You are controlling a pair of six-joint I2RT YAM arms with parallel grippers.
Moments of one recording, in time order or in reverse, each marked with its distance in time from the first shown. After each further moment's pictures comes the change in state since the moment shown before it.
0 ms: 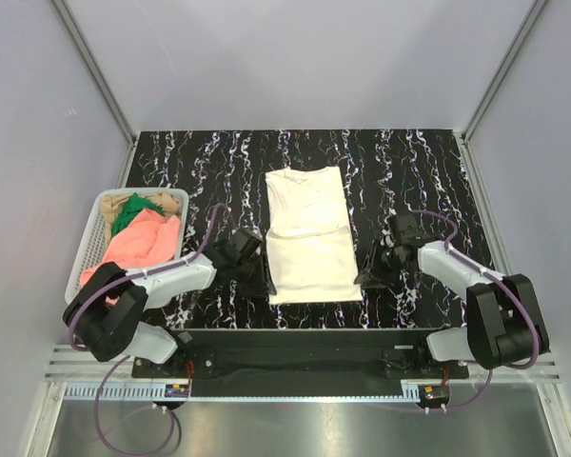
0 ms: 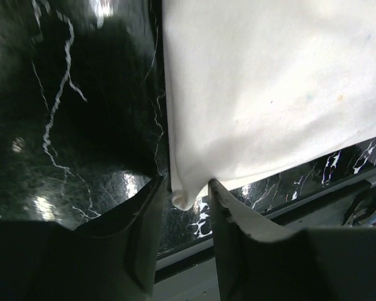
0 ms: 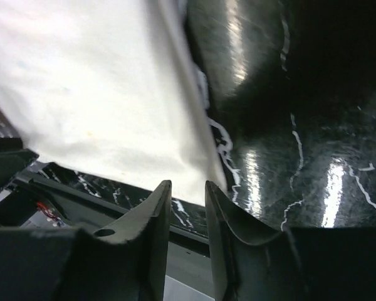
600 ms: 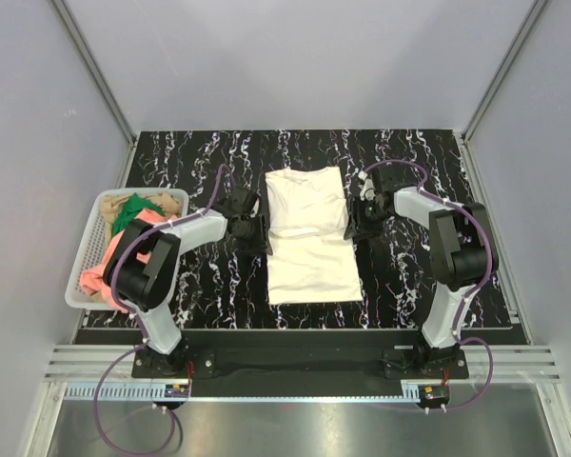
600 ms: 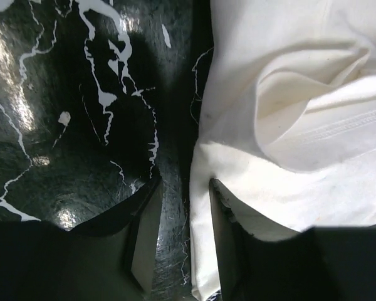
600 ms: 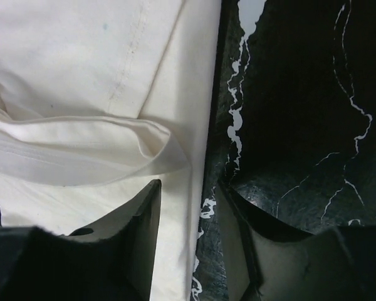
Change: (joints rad) left arm 0.235 0.347 0.387 -0.077 0.014 0.254; right arm -0.031 0.536 0.554 0.014 0.020 -0.380
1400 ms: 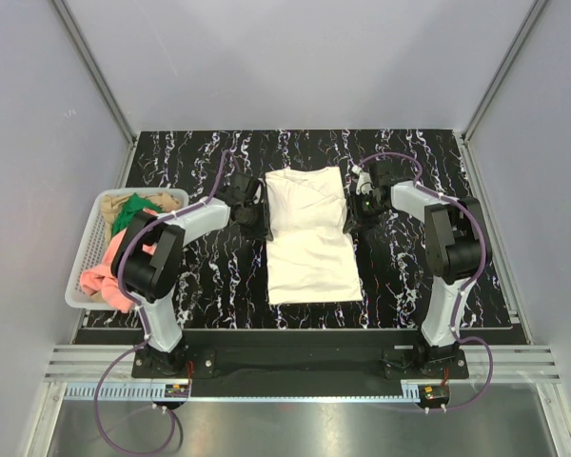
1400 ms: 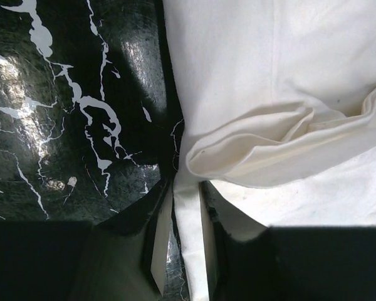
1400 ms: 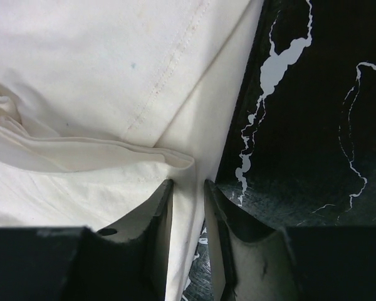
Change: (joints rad) left arm 0.023 0.079 0.142 -0.007 -0.007 0.075; right arm 0.000 0.068 0.089 0.004 -0.044 -0.111
